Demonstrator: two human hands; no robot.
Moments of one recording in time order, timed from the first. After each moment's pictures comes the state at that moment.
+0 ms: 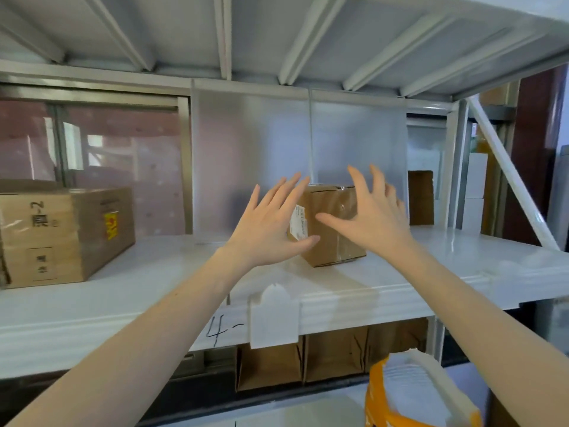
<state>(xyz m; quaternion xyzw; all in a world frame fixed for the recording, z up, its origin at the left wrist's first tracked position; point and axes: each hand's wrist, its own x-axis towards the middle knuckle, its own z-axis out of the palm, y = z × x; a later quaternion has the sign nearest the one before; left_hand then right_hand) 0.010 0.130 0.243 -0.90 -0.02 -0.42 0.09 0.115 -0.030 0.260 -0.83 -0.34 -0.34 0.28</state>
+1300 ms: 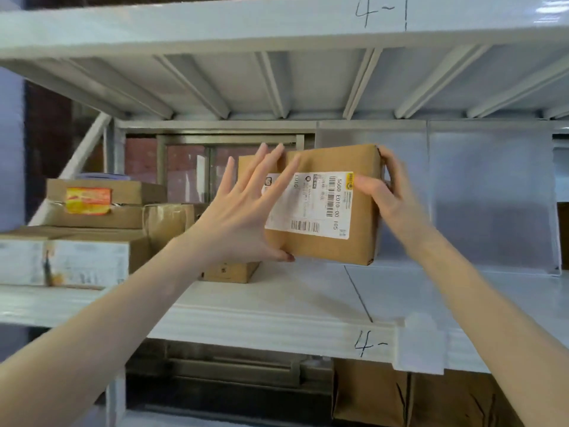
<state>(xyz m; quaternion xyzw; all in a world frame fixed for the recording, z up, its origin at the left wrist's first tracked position) -0.236 0.197 0.301 -0.86 -0.15 -0.40 0.29 -0.048 0.066 0.313 -0.48 -0.59 -0.07 0.64</state>
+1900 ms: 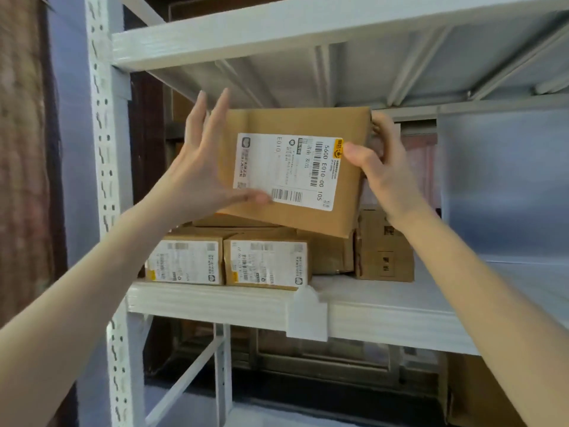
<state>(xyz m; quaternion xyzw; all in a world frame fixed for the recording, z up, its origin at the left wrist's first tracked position) -0.500 0.346 0.333 -0.83 -0.20 -0.51 0.04 -0.273 0.246 0.328 -0.38 -0.63 -0.05 0.67</state>
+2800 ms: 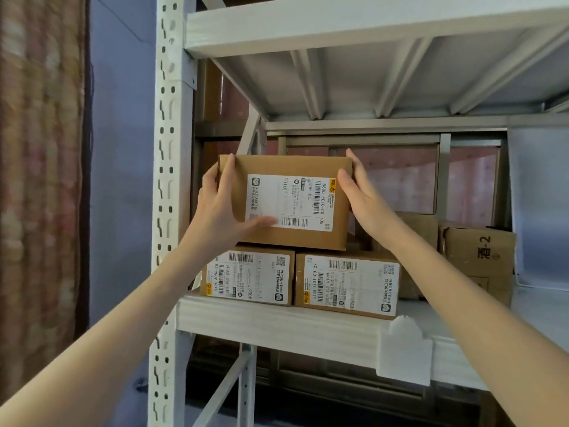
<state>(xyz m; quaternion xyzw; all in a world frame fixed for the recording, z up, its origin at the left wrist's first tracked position) -0.543 0.487 0.284 -0.78 -0.27 -0.56 -0.03 -0.336 0.380 0.318 -0.50 -0.65 0.03 0.57</state>
